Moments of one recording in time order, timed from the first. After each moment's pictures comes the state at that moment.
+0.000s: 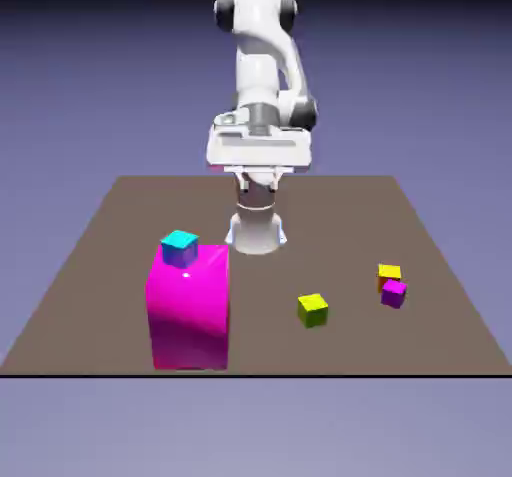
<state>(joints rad) 0.01 -0.53 0.04 -2.79 0.01 3.01 0.78</state>
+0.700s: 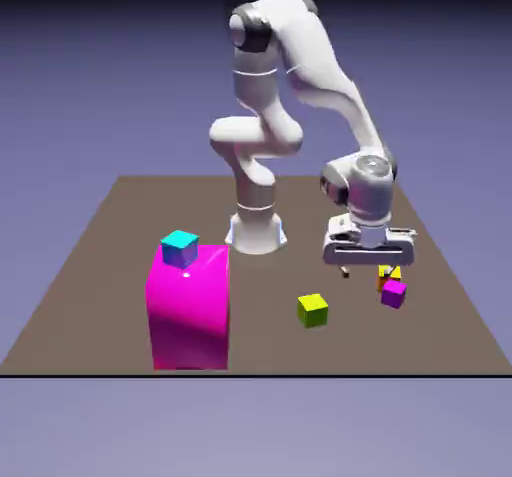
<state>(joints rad) -0.09 0.23 0.76 -2.53 0.10 2.55 1.52</state>
